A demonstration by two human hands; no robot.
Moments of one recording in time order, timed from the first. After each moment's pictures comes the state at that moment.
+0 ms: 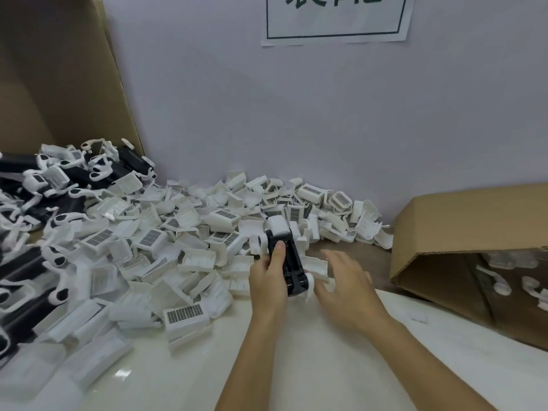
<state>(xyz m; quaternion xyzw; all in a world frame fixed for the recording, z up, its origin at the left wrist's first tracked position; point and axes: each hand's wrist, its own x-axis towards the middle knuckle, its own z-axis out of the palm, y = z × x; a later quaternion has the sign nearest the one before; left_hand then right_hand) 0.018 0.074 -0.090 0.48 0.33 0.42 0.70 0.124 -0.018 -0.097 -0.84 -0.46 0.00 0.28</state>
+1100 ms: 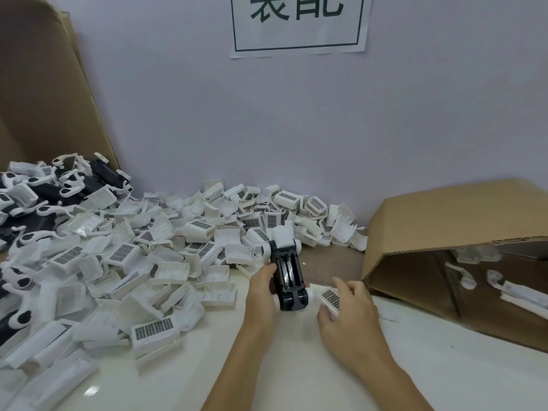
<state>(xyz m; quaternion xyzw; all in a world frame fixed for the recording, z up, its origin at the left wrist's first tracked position) 0.032 0.051 -0.097 0.50 0.25 0.33 0.76 0.118 -0.067 -0.119 -0.88 -0.35 0.00 0.32</state>
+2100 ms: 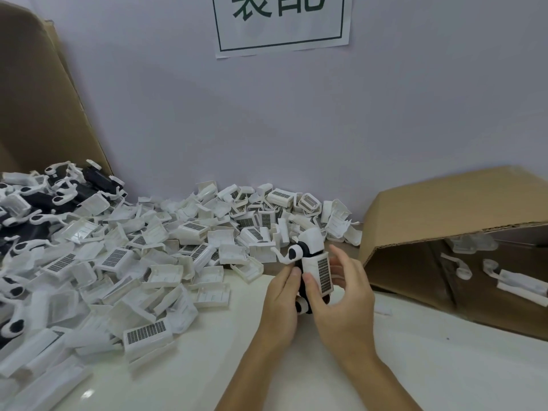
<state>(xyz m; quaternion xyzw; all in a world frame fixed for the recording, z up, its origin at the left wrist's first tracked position) 0.050 0.030 -0.110 0.63 0.13 0.35 0.68 0.111 -0.054 -0.115 -0.67 -0.37 -0.17 0.63</state>
